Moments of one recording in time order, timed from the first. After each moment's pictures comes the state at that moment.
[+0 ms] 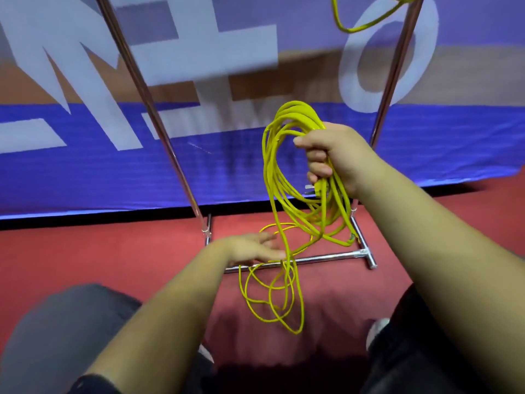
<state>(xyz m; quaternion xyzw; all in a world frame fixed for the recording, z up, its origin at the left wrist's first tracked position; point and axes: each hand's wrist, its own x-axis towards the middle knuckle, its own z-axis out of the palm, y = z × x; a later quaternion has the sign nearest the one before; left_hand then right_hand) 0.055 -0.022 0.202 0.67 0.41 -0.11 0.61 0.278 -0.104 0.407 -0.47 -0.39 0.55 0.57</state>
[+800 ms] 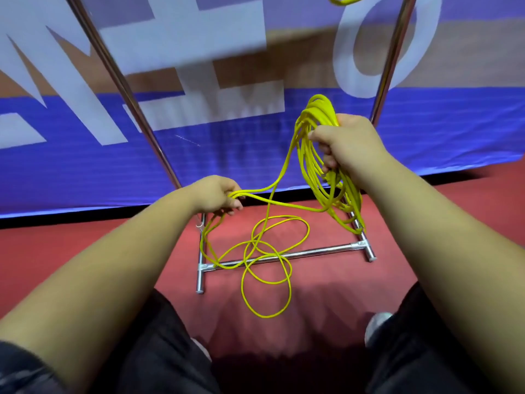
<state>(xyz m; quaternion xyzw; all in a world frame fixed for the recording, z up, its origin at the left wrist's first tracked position) 0.049 0.063 0.287 0.79 0.46 -0.02 0.40 0.321 -0.083 0.373 -0.62 -0.40 0.37 0.56</state>
